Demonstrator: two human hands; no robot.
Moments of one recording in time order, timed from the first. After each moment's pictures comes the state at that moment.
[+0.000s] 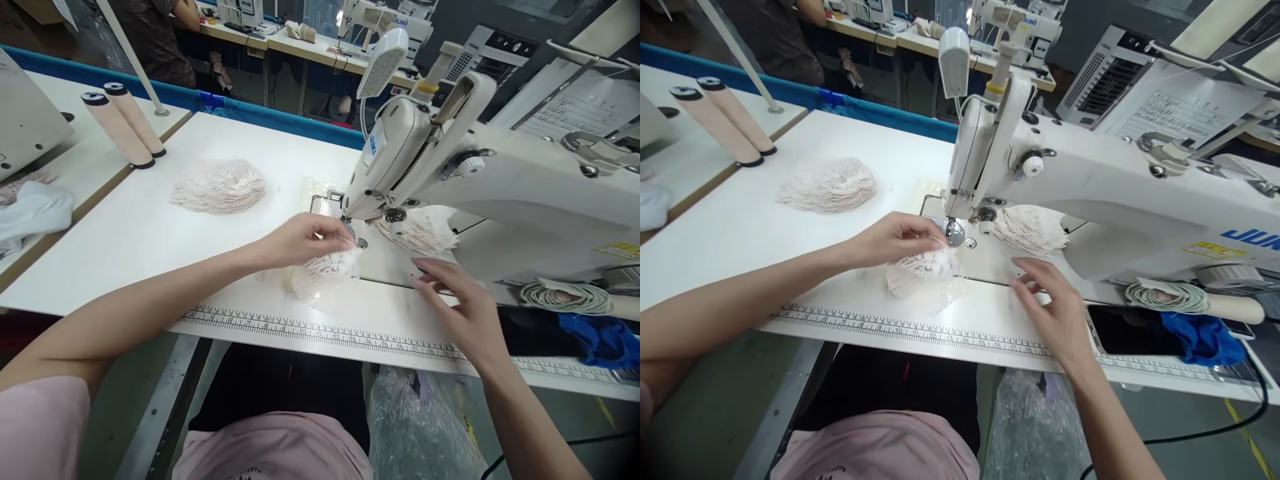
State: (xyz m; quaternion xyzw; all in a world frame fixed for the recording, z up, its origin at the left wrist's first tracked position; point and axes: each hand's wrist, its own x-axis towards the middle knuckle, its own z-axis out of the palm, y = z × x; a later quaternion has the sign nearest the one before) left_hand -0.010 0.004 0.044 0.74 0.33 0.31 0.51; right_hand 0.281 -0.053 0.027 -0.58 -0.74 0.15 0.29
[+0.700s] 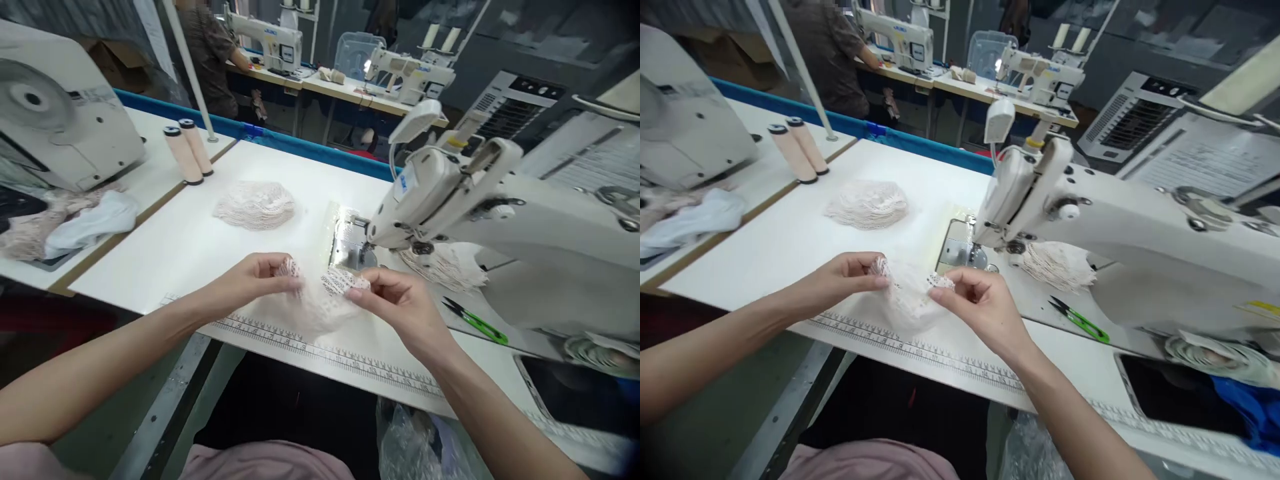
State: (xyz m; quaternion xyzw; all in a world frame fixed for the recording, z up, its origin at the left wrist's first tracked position) left_hand -0.087 -0.066 0.039 0.54 0.44 0.35 0.62; right_hand 0.157 -0.035 0.066 -0.41 -0.67 0.54 0.30
